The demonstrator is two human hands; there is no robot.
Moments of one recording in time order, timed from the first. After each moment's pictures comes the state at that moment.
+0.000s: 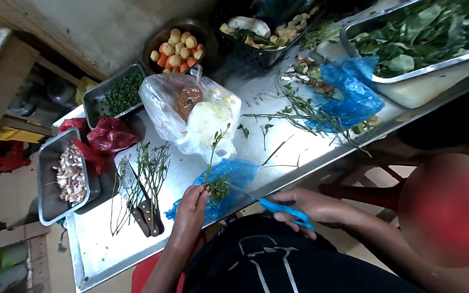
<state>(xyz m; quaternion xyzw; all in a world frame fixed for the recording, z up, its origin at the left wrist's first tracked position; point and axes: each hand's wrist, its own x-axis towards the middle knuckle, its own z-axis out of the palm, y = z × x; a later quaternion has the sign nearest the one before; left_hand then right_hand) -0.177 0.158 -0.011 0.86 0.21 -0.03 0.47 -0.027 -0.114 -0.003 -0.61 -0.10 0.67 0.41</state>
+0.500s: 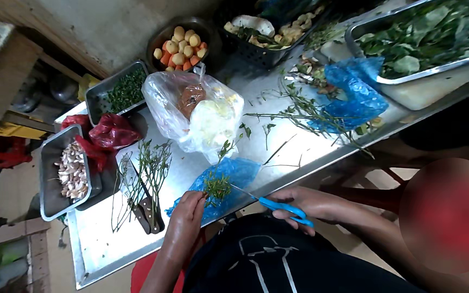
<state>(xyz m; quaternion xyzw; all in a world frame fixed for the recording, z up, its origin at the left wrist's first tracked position) -0.198 0.162 0.001 0.92 0.15 0.01 0.36 -0.022 -0.106 -0.002 -0.61 -0.10 0.69 0.38</state>
